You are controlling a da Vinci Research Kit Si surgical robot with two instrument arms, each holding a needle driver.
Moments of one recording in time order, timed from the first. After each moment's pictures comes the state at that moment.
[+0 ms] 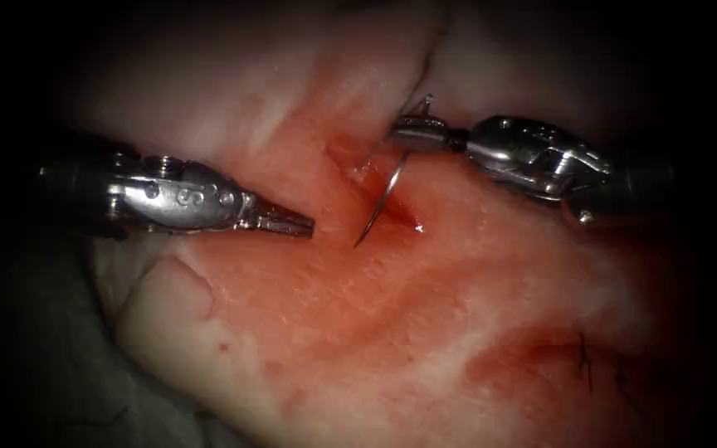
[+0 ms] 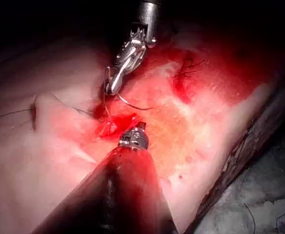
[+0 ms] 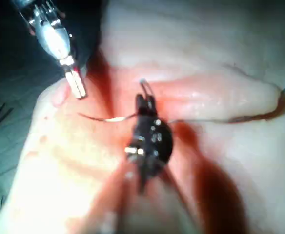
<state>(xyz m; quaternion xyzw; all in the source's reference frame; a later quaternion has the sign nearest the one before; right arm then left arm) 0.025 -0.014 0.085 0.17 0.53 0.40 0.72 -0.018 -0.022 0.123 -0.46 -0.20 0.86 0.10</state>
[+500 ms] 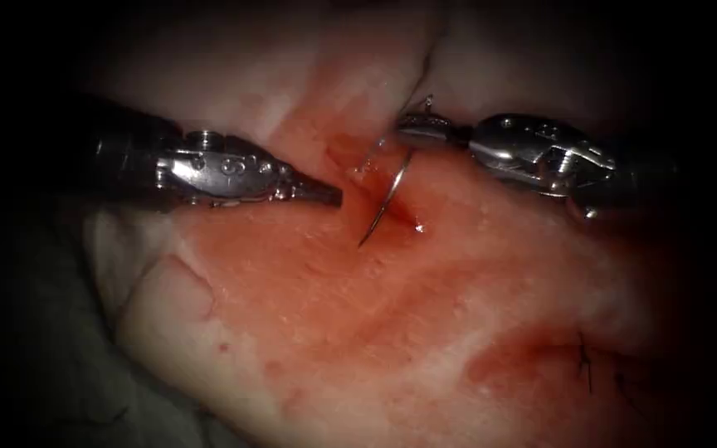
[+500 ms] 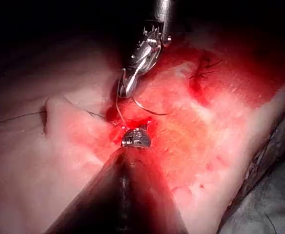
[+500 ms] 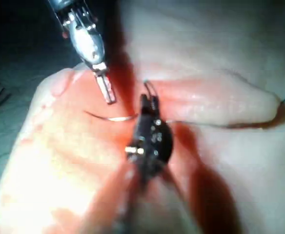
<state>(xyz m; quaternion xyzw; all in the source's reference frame) 0.025 -0.014 0.086 0.15 0.53 0.38 0.75 -0.020 -0.019 0.127 -0.45 -0.19 0.86 0.12</state>
